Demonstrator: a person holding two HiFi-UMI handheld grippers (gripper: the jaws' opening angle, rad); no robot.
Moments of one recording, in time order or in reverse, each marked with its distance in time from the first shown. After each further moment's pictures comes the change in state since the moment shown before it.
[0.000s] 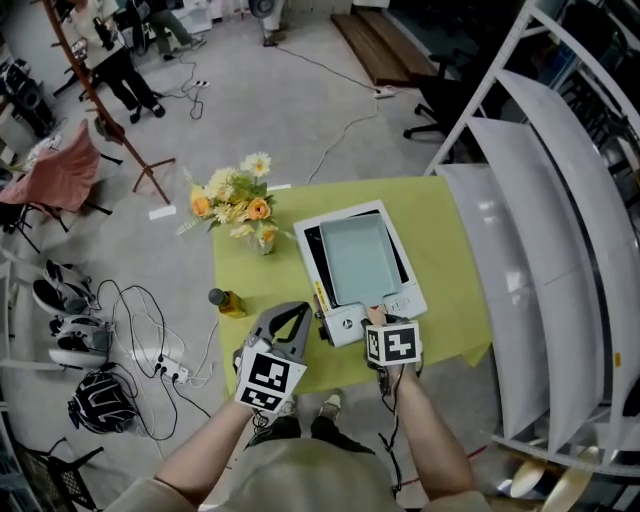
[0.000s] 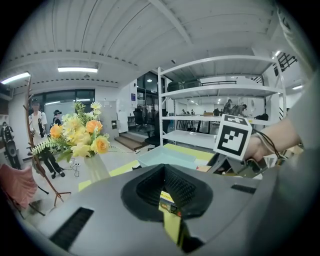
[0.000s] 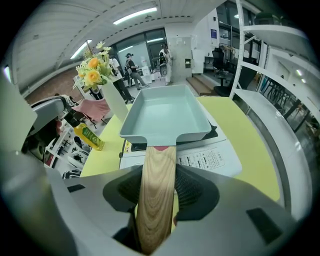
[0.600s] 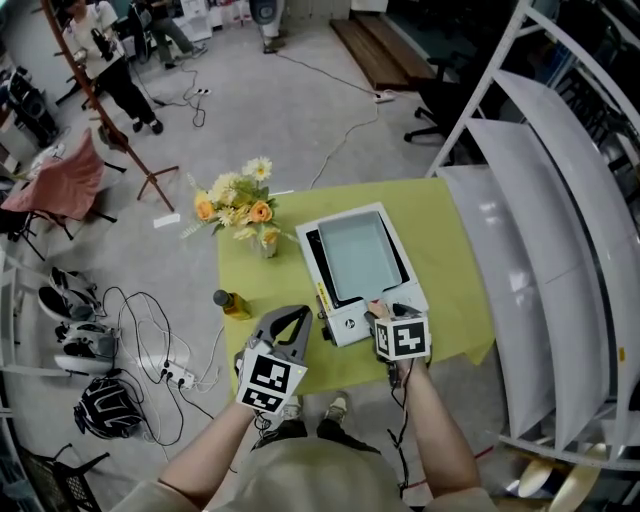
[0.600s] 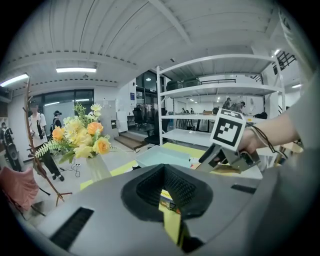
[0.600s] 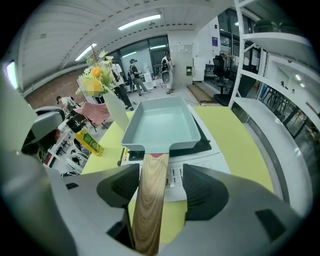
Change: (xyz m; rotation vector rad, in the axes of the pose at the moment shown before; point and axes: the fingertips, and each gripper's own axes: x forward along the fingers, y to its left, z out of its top) left arm -0.008 -0.002 -0.001 0.014 0.016 -0.001; right arm -0.012 -0.010 0.022 -0.031 -0.077 -0.006
